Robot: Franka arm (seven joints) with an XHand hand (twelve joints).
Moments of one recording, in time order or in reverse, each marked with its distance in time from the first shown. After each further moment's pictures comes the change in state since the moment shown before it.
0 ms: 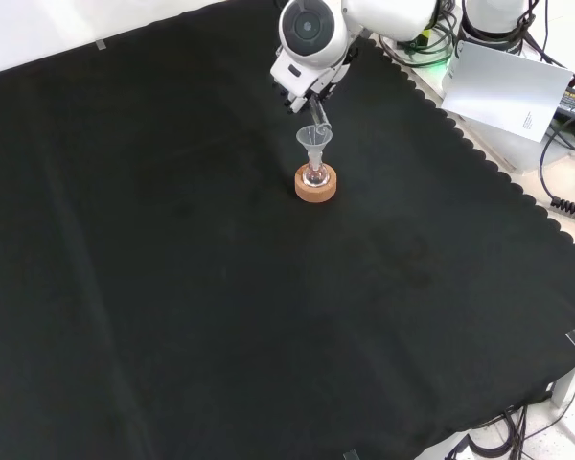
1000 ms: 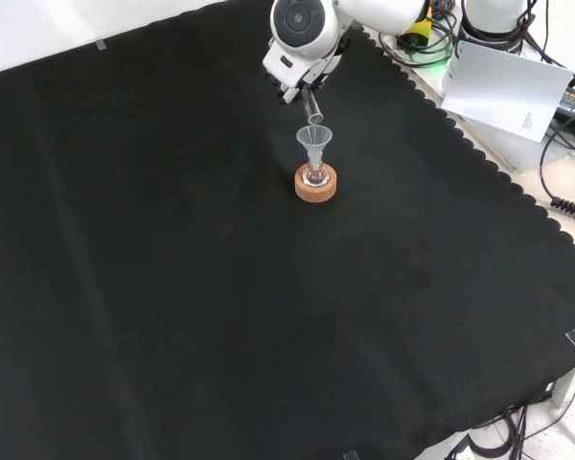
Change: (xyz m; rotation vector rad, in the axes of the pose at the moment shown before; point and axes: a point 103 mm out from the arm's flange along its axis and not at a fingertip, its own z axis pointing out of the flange) arm -0.024 -0.002 0.011 0.012 -0.022 0.007
